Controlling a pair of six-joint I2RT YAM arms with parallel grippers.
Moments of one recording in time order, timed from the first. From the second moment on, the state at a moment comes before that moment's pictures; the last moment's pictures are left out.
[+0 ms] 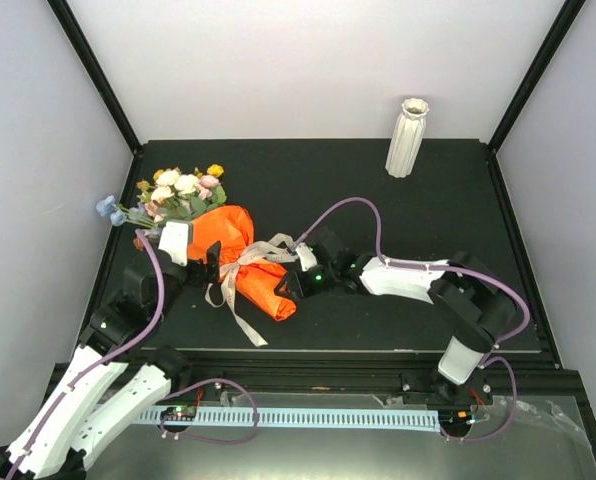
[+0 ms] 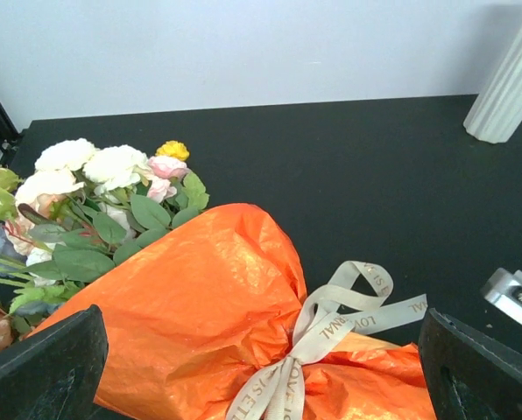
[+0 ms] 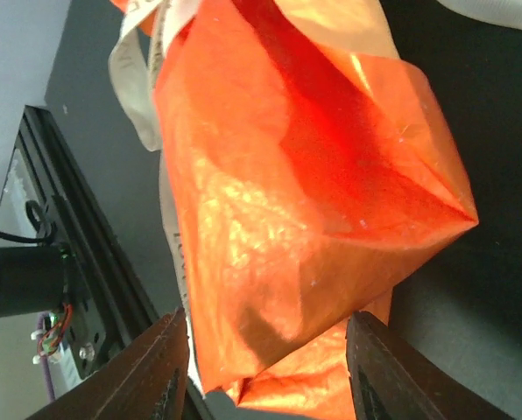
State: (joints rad) left arm -0.53 0.54 0.78 -0.64 -0.32 -0.19; right arm 0.87 1.68 0.91 -0.03 -0.50 0.56
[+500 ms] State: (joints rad) left arm -0.53 0.52 0.77 -0.63 -0.33 -0.19; right arm 0.87 1.82 0.94 0.01 -0.50 0.57
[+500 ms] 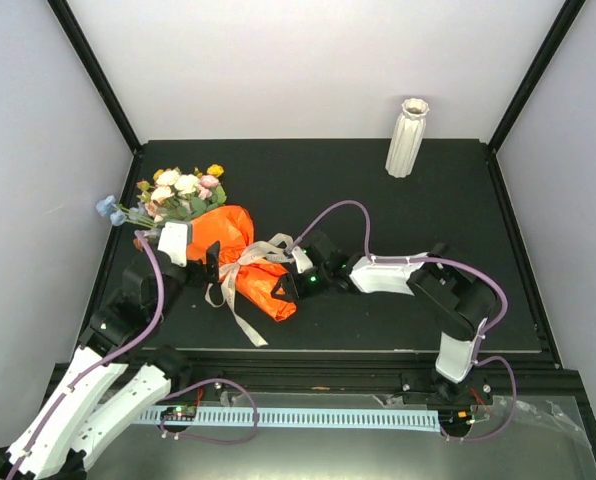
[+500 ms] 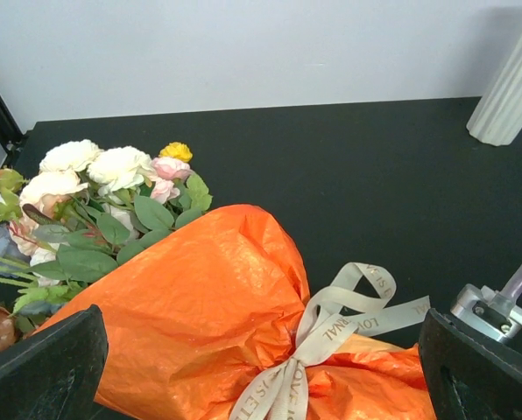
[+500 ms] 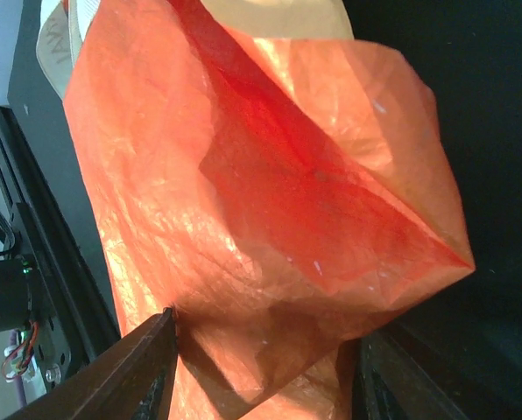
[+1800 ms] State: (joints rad) left arm -0.53 0.78 0.48 -0.41 -0.02 -0.58; right arm 0.69 1.51 0.57 0.13 -0.39 0.59
